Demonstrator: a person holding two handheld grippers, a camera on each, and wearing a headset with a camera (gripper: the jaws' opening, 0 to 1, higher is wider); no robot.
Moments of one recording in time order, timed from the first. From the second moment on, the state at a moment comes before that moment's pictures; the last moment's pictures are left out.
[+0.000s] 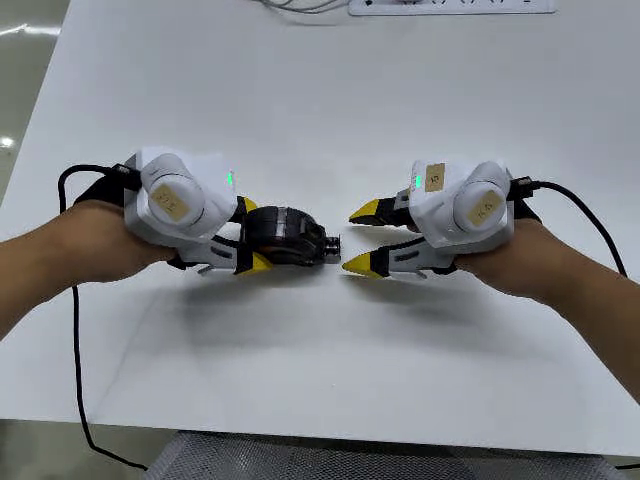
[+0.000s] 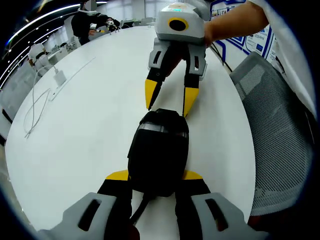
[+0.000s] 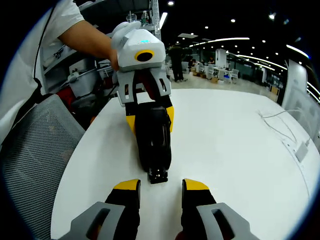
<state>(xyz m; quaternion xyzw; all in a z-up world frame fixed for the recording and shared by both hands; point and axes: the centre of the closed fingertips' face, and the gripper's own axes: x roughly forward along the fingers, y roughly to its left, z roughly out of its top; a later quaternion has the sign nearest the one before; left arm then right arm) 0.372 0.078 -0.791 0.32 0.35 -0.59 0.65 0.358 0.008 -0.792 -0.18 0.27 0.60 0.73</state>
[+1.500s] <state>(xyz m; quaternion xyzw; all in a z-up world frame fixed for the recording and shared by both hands) 0.372 0.078 -0.791 0.32 0.35 -0.59 0.65 0.356 0.026 -0.804 -0.21 0.24 0.63 0.71</state>
